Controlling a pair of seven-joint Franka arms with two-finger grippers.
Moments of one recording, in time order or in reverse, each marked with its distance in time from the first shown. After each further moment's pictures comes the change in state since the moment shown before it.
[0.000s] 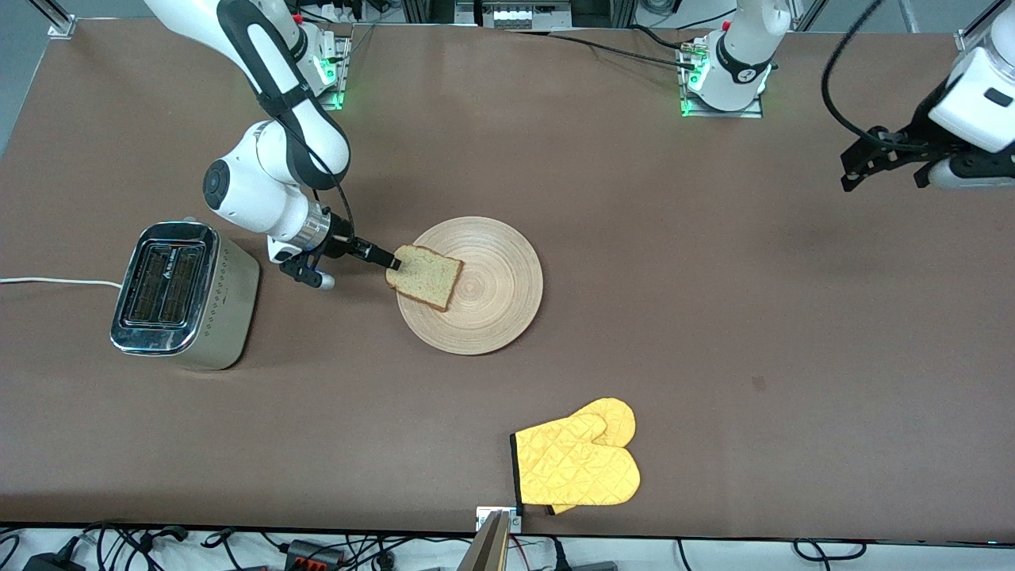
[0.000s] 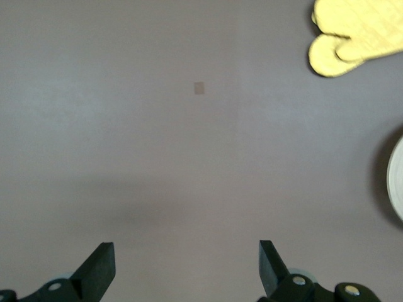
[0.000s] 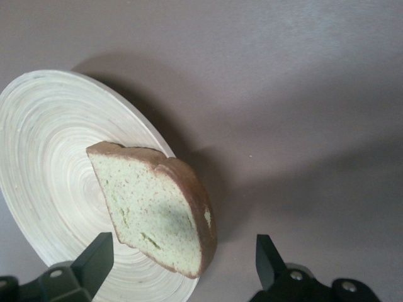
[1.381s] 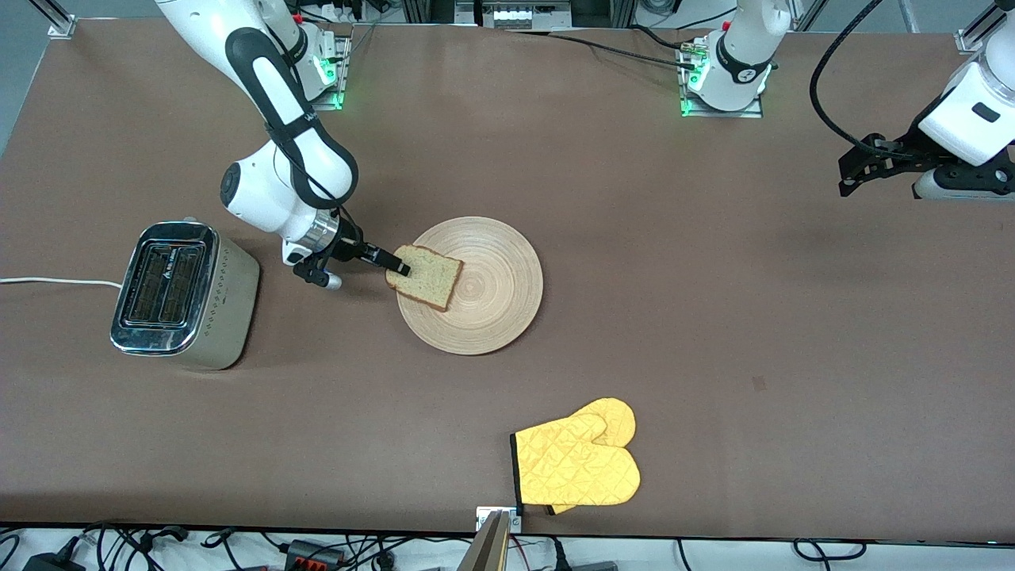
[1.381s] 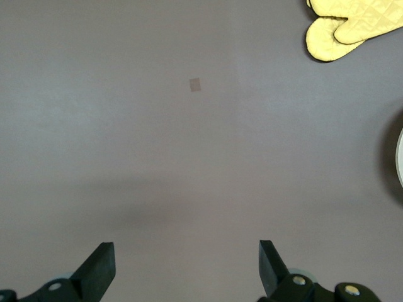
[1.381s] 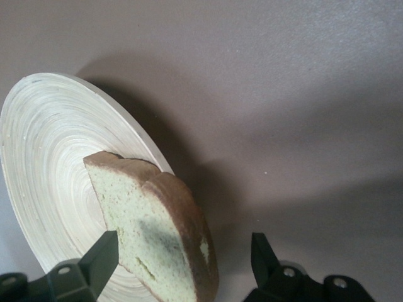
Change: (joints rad) left arm 0.004 0.032 0.012 0.008 0.000 0.002 0.055; right arm 0.042 0.073 0.001 -0.005 0.317 0.104 -0.270
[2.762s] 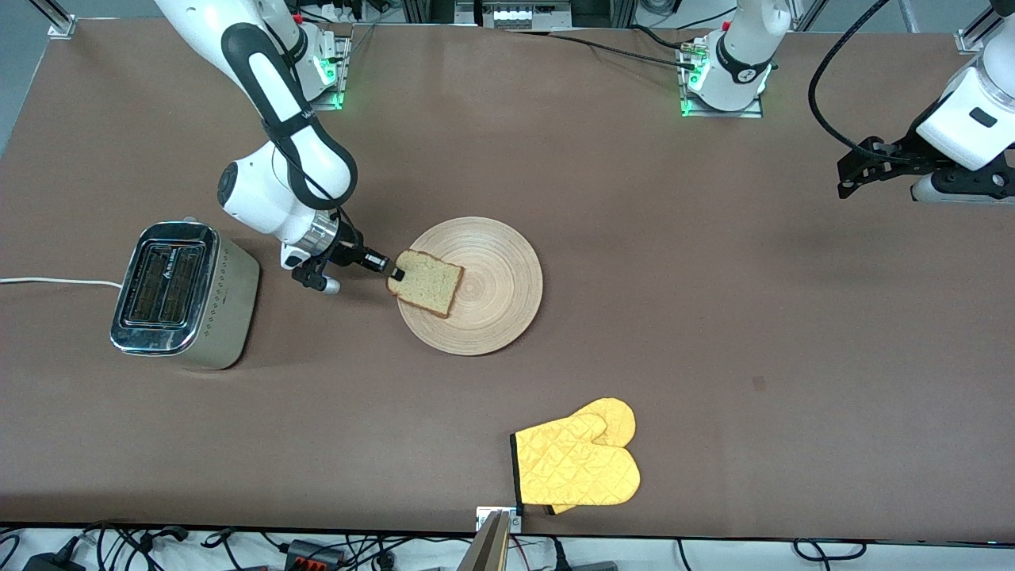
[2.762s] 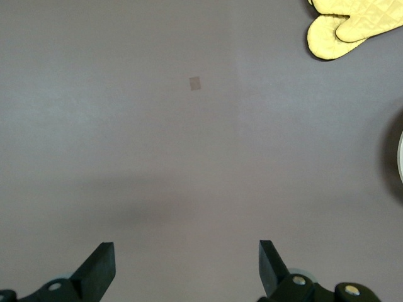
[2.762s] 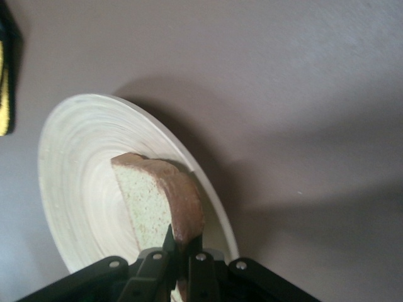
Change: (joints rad) left arm 0.000 0.007 0.001 0.000 0.000 0.000 0.000; right arm 0.000 -0.005 0.000 0.050 0.014 0.006 0.001
